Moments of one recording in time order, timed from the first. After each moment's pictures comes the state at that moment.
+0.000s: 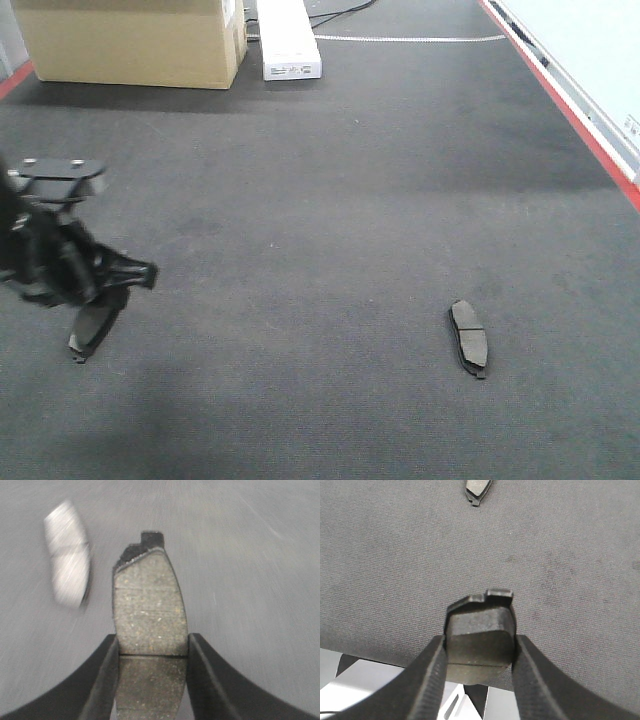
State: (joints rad) left arm -0.24 1.55 -1.19 -0.02 0.92 -0.12; right arm 0.28 0.64 -0.80 -0.02 1.27 0.11
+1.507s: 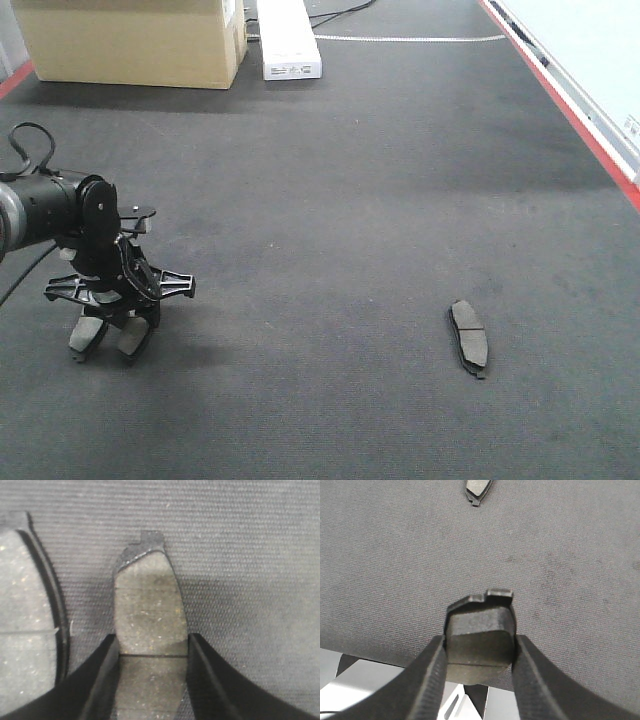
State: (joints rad) left arm -0.21 1.98 -1.39 0.01 0.89 -0.23; right arm 0.28 0.64 -0.80 -0.02 1.27 0.11
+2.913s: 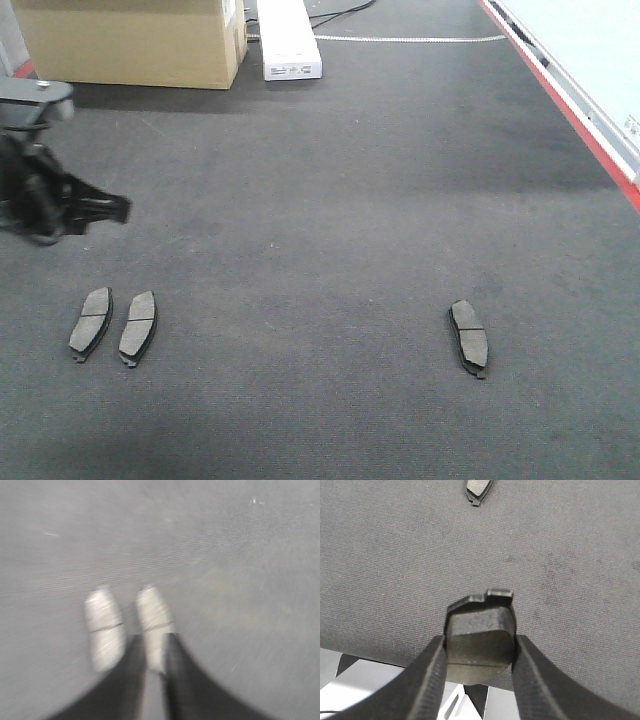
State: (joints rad) left arm -0.21 1.44 -1.30 0.08 0.93 -0.09; right arm 0.28 0.64 -0.80 -0.02 1.27 0.11
